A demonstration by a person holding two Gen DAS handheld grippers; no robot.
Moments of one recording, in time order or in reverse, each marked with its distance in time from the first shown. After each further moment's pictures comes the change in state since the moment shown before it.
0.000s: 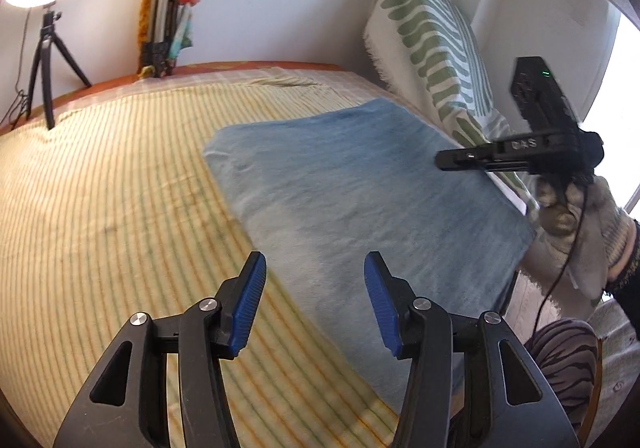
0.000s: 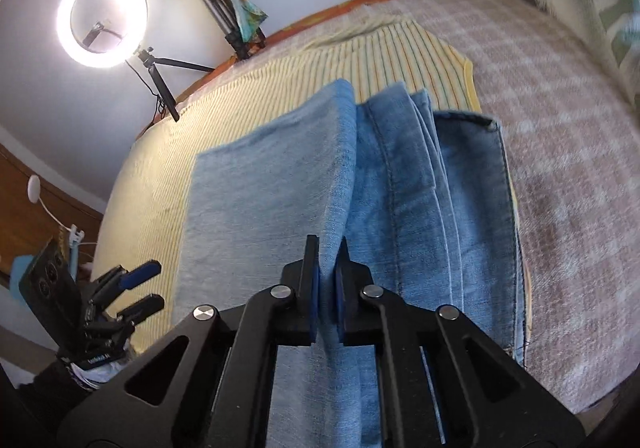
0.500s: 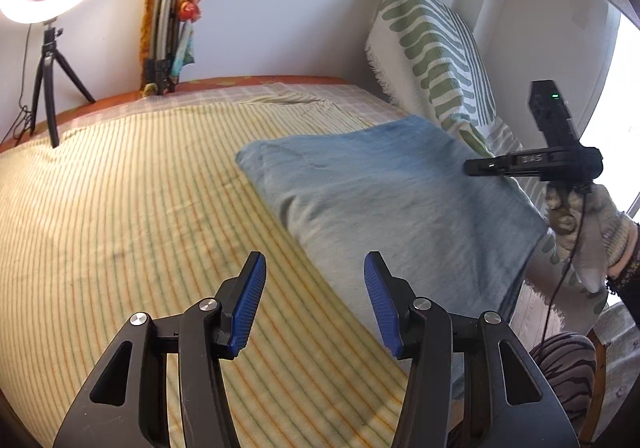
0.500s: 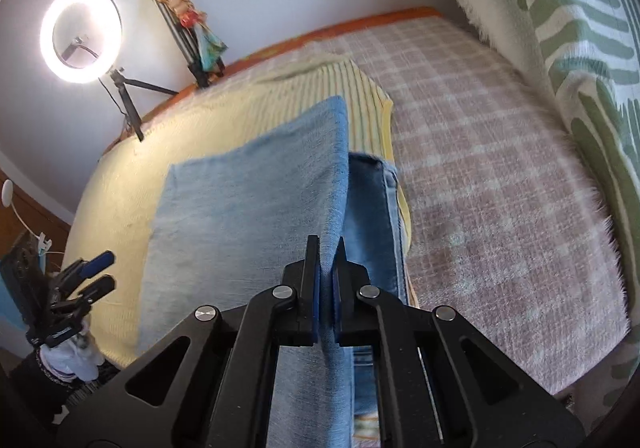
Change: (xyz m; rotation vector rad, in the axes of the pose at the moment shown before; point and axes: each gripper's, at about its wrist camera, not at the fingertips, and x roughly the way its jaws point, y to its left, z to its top) left arm -0.003 -0.011 0.011 0.028 -0.034 0.008; right arm -0.038 -0.045 0.007 0.003 -0.051 -0.134
